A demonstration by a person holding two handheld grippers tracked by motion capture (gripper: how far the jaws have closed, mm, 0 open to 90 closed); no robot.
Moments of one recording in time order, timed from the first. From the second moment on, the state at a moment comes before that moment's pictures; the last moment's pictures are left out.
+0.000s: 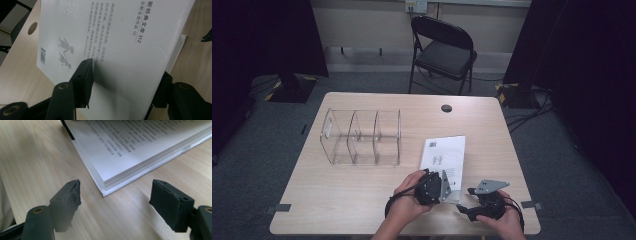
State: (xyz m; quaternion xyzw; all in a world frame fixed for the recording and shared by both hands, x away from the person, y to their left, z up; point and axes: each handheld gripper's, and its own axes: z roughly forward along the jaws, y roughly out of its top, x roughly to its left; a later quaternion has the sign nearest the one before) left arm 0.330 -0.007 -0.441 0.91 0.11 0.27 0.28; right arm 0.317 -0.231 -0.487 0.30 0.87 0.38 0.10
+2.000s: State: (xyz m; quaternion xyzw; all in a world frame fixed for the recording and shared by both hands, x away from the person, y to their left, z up) left arm 0.339 -0.017 -0.379 0.94 0.14 0.22 0.23; right arm 0.313 -0.201 -0.480 0.19 0.87 0.37 0.26
